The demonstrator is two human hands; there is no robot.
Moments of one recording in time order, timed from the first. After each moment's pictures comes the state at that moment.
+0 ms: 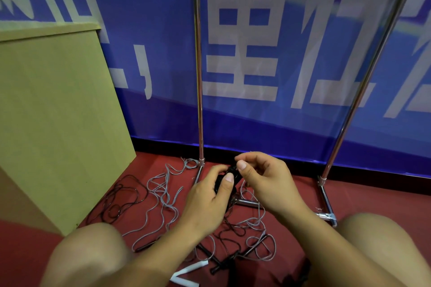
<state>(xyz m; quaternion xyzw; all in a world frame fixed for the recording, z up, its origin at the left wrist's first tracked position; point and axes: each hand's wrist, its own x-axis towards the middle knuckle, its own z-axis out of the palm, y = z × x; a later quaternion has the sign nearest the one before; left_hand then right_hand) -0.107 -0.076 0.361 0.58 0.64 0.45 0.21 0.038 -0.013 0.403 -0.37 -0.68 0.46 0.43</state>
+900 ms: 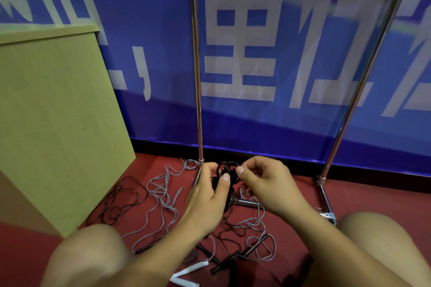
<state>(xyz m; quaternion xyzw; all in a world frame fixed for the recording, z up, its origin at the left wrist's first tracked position) -0.105 -0.070 0.357 0.55 0.65 0.47 0.22 0.045 -0.009 0.402 -0.44 -0.74 0.36 0.36</state>
